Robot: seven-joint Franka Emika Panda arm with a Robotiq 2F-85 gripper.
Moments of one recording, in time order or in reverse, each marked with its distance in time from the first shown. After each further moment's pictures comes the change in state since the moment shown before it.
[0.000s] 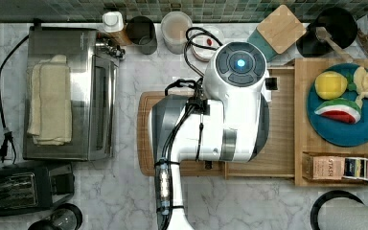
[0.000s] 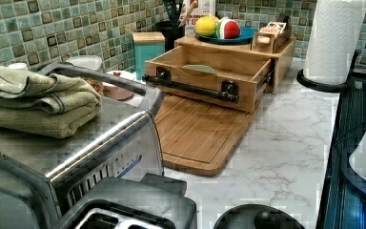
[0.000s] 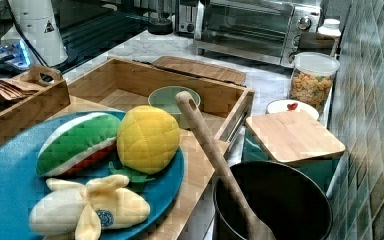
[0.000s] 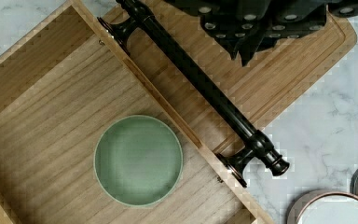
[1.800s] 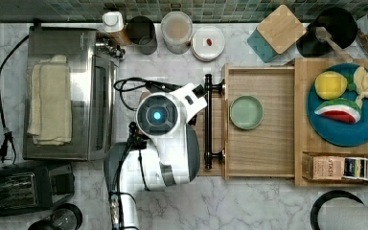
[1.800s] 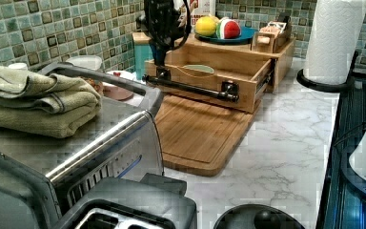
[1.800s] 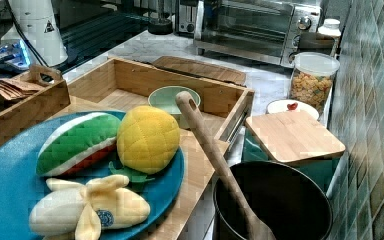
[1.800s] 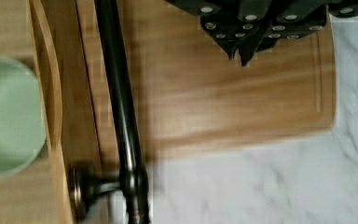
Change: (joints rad) arm 0.096 -0.066 0.122 -0.342 -0.071 0.365 -0.299
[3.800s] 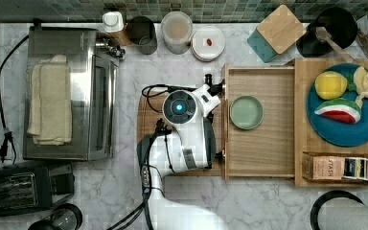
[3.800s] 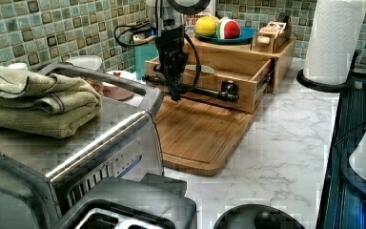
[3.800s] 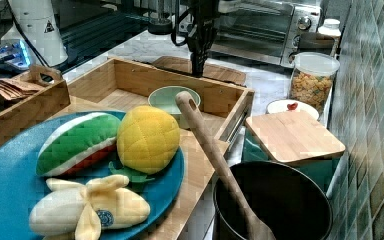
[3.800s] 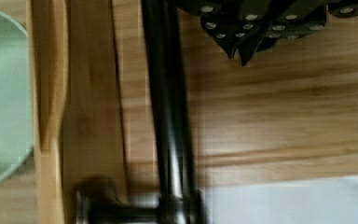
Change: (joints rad) arm -0.080 0.206 -0.019 -0.057 -0.134 0.210 -0.041
